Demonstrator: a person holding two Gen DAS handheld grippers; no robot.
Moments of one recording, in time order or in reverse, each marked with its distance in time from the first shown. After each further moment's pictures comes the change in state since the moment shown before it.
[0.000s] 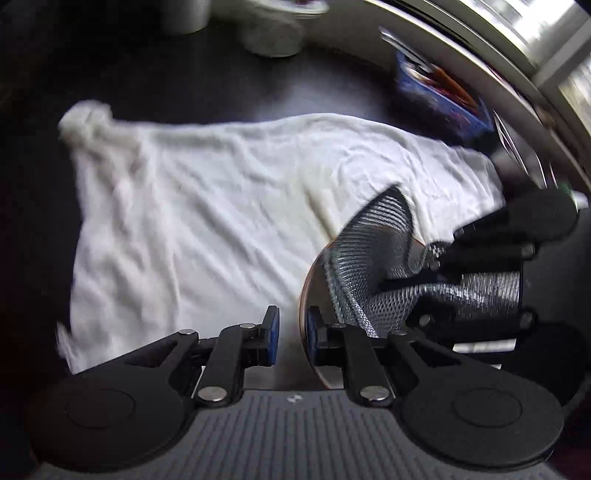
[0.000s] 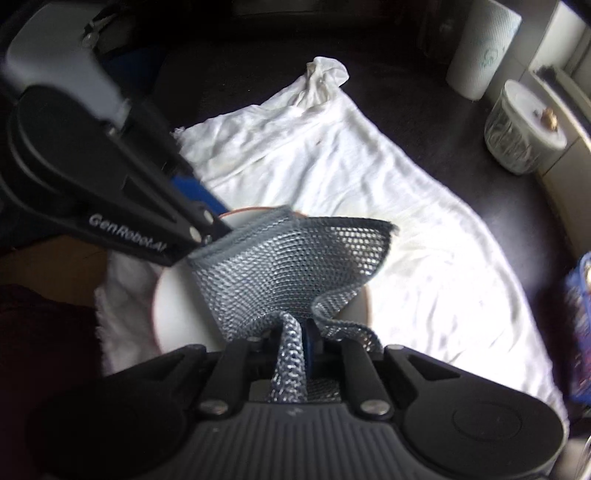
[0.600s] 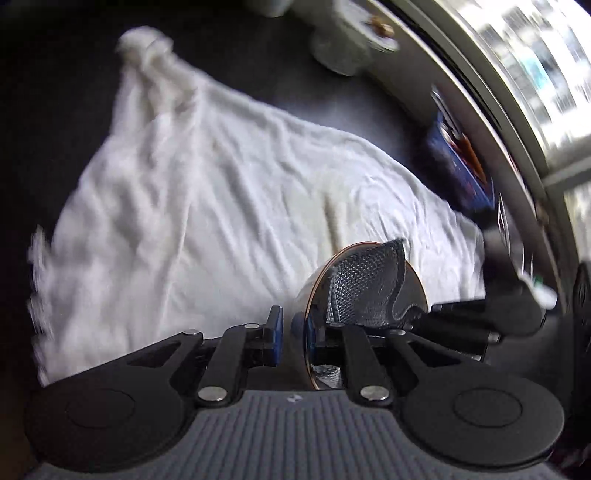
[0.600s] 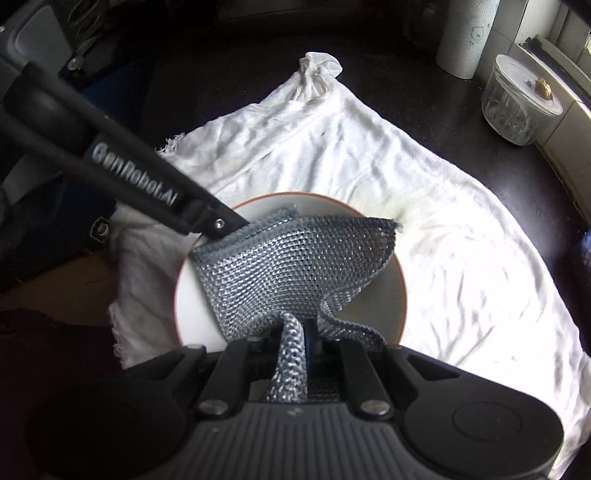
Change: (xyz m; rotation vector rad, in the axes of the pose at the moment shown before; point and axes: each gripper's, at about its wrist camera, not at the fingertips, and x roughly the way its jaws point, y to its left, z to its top) left arm -0.003 0.034 -0.050 -0.586 -0.064 -0.172; right arm 0.005 0.017 -0.012 0.153 -0.023 0.043
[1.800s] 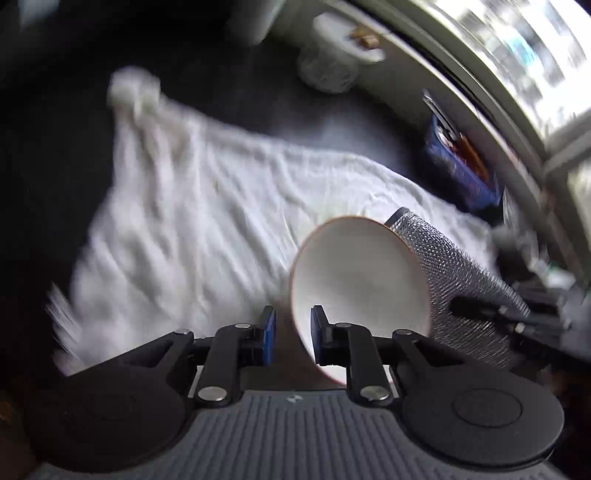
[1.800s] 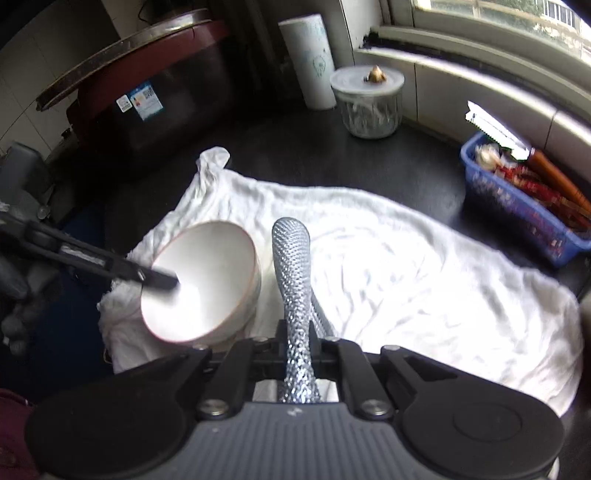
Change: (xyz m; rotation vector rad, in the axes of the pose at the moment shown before) left arm -0.016 -0.034 0.018 0.409 -0.116 0.174; right arm -0.057 -0.081 -0.064 0.383 -0.276 0.024
